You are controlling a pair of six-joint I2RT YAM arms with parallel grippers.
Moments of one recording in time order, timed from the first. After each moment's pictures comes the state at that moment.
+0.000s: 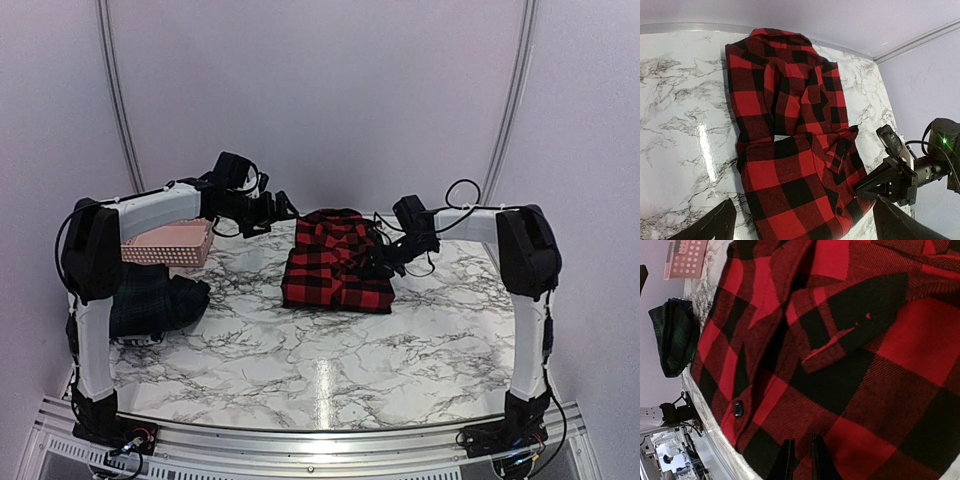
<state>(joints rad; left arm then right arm) -0.48 2.09 1.80 -0.39 0.36 -0.58 0.37 2.13 1.58 -0.58 -0.72 0.32</state>
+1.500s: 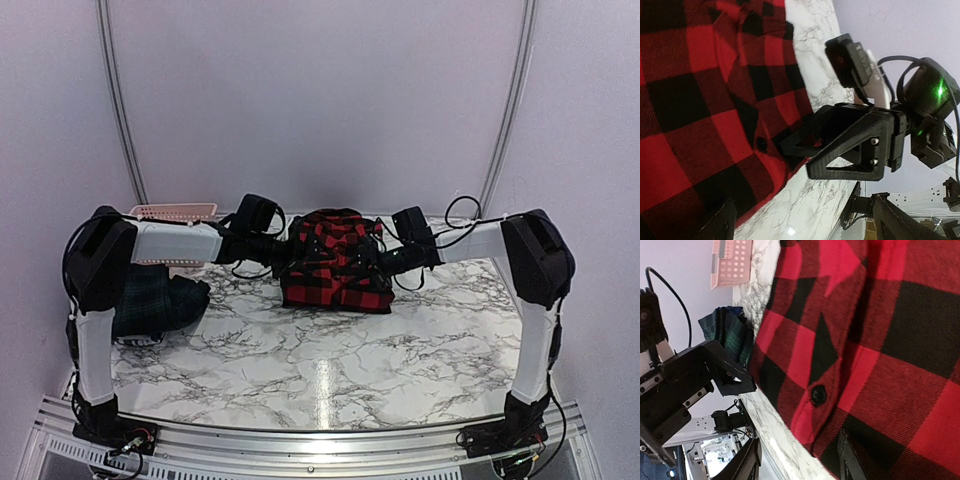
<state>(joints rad) -0.66 2.06 1.48 -0.03 0.62 -0.85 0.43 2.02 1.32 -0.11 -0.87 0.74</state>
